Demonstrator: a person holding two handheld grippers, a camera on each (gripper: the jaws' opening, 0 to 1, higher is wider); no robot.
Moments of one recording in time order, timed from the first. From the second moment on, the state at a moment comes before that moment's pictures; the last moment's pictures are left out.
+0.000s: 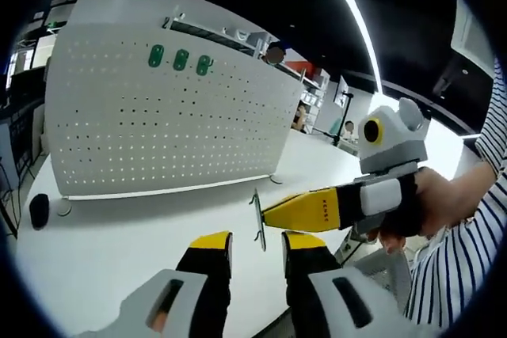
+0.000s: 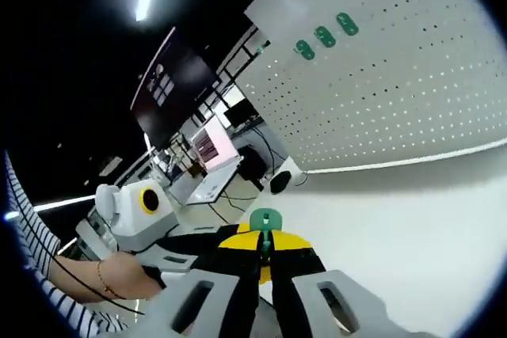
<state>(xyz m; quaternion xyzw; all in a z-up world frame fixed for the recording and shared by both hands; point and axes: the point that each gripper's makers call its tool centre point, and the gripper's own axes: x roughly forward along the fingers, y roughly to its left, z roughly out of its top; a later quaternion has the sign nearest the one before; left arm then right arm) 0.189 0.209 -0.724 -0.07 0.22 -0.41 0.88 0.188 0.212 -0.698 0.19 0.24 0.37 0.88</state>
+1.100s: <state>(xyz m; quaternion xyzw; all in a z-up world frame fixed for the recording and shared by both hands) 0.174 0.261 -0.736 -0.12 0.20 -0.35 0.91 0.196 0.238 -0.685 -0.01 0.12 0.37 0.92</state>
